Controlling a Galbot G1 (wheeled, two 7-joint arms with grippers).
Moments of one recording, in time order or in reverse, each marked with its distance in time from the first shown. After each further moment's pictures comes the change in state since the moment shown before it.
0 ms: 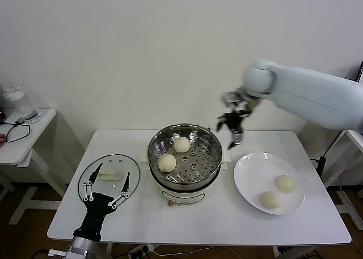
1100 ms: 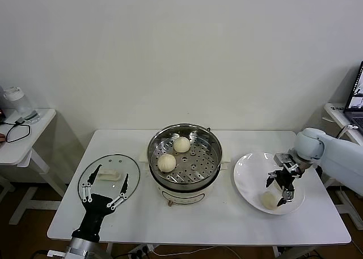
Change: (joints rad) left arm 0.014 0.001 -0.011 0.000 0.004 0.007 0.000; right arm -0.519 -0.208 0.250 -0.037 -0.236 0.061 0.031
